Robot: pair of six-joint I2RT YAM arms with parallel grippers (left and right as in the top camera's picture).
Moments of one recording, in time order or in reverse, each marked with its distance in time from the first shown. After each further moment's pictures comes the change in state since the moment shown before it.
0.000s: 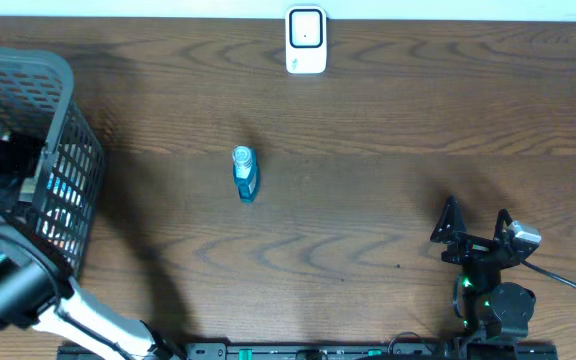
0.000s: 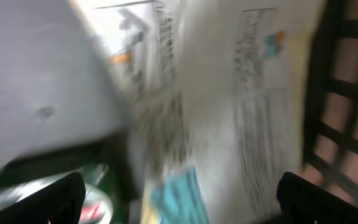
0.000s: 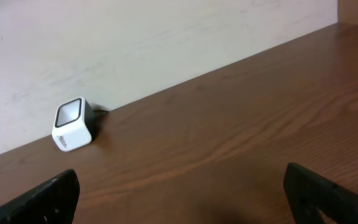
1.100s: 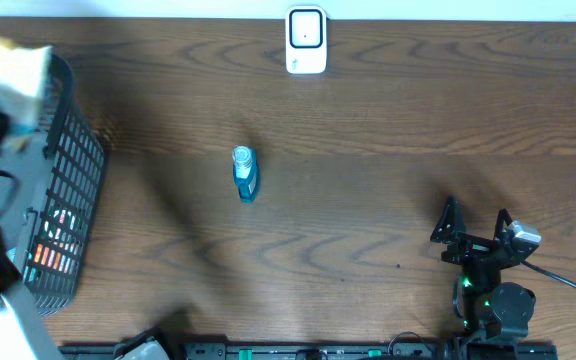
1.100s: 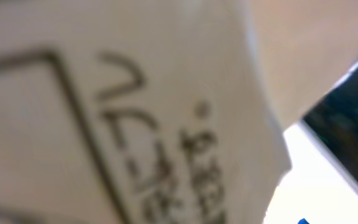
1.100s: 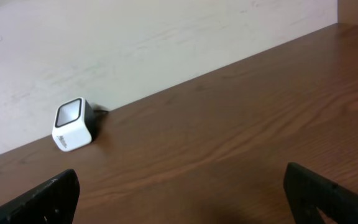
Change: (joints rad) left arm -0.192 -0.896 0.006 0.219 0.116 -0.002; right arm 0.000 0.000 0.000 0.000 0.000 0.000
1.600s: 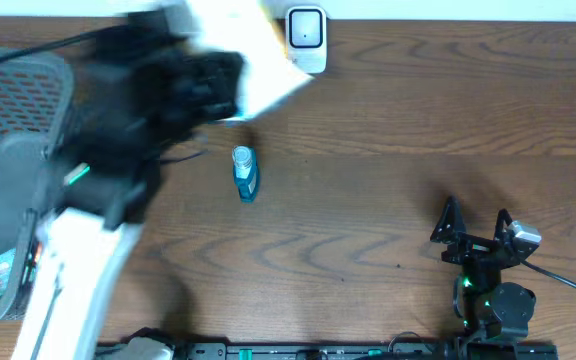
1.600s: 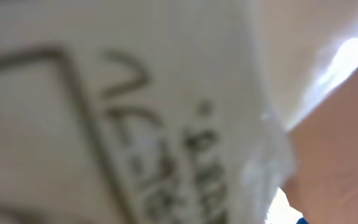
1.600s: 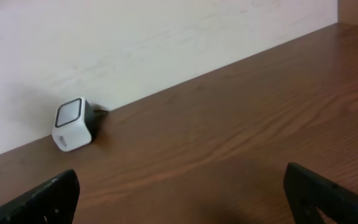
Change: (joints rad) left arm -0.875 0.243 0.000 0.091 -0.101 0.029; right arm 0.000 0.000 0.000 0.000 0.000 0.000
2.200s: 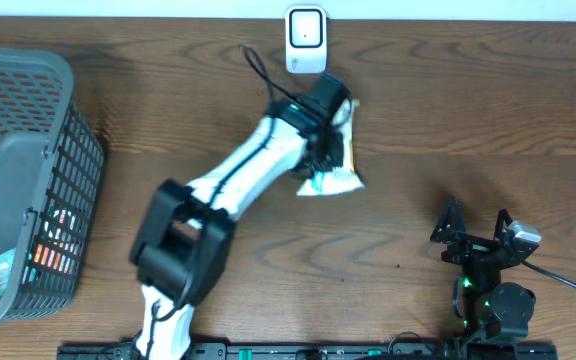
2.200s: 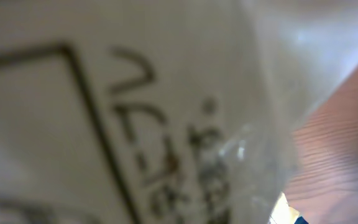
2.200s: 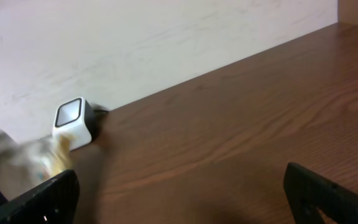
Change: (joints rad) left arm -0.293 0.713 -0.001 -0.101 -0.065 -0.025; right arm 0.000 0.000 0.000 0.000 0.000 0.000
